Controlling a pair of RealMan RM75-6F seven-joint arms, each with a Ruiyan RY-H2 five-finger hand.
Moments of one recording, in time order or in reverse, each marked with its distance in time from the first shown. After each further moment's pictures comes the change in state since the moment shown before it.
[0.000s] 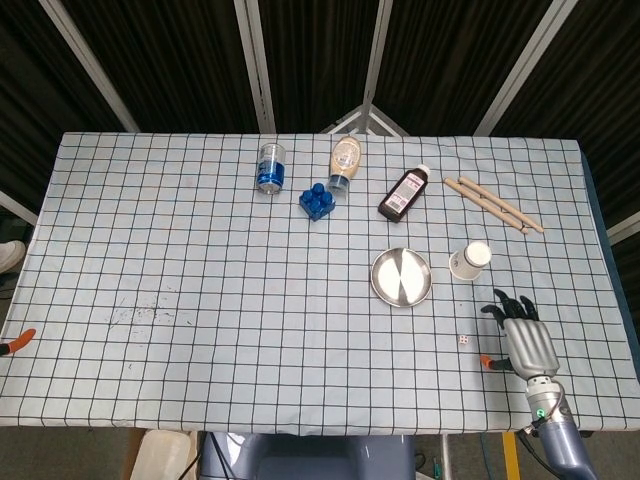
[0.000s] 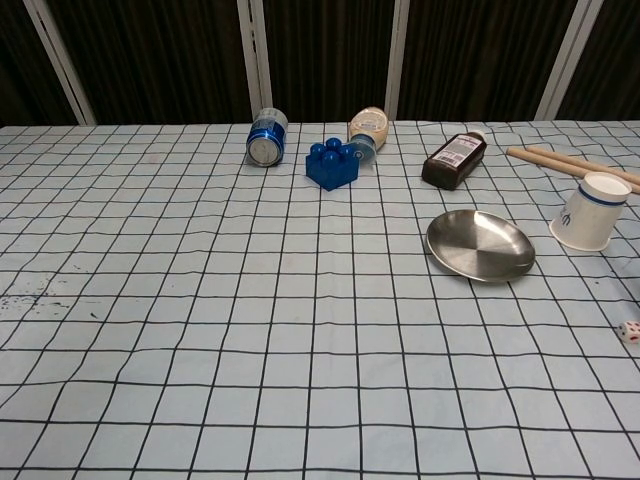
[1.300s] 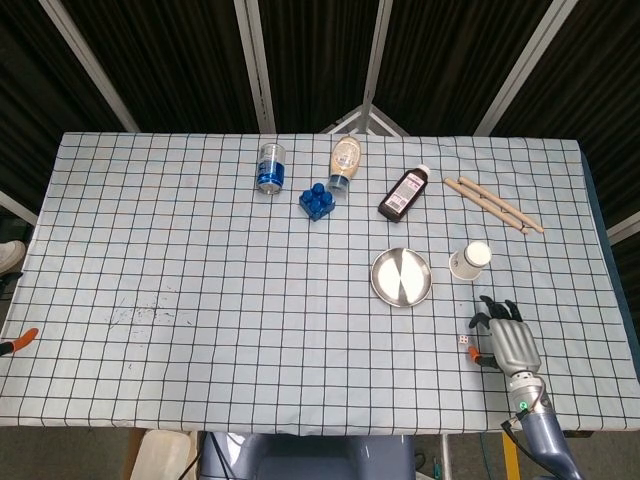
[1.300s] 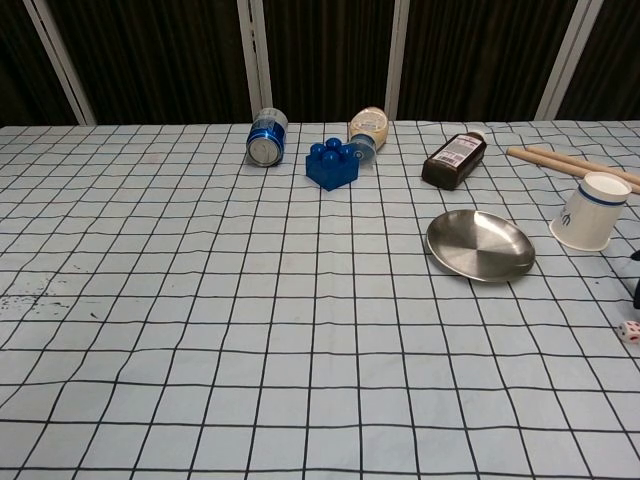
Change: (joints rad) left arm -0.012 -0.014 -0.003 0.006 -0.020 -0.023 0.036; right arm 0.046 -0.106 -0.011 0.114 0.058 -0.054 0.010
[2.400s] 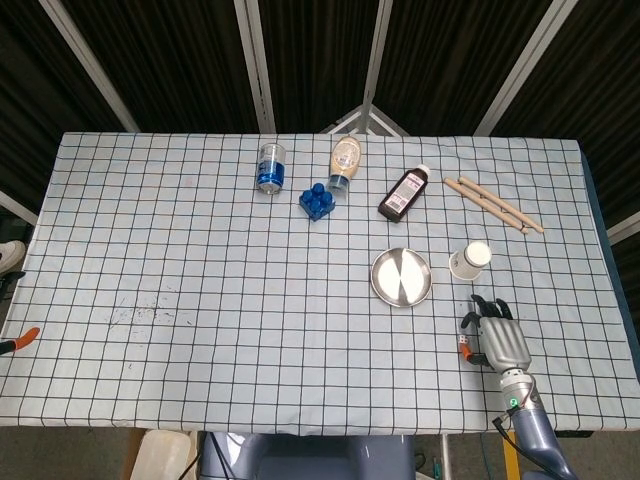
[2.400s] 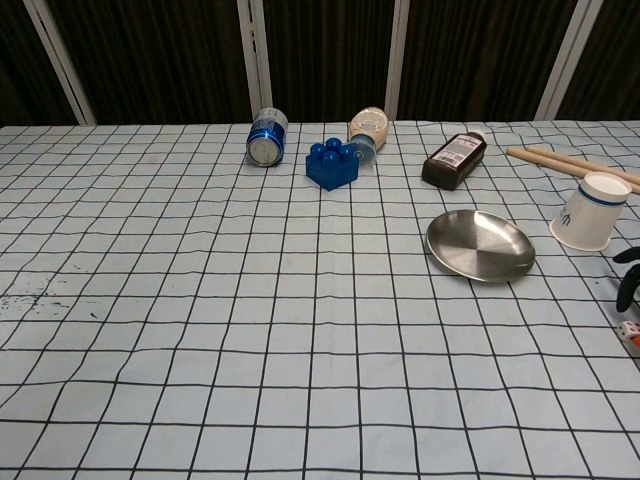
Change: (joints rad) left arm -0.009 -0.004 -0.001 0.004 -0.011 -0.019 0.011; right arm 0.025 -0.023 0.000 -0.010 0.033 -0.007 -0.042
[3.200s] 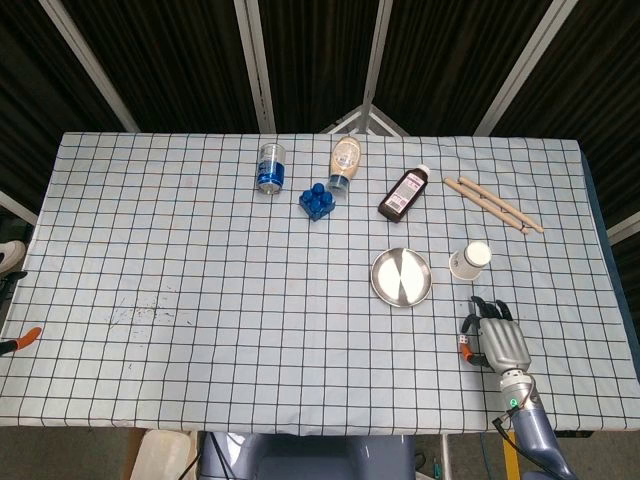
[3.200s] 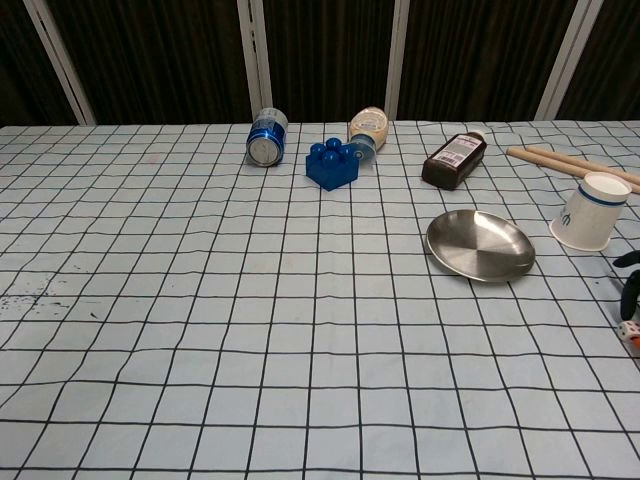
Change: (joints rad) left arm -0.005 -0.004 0.001 0.002 -0.002 -0.006 0.008; right arm 0.002 -0.006 -0.008 0.012 0.000 0.000 0.008
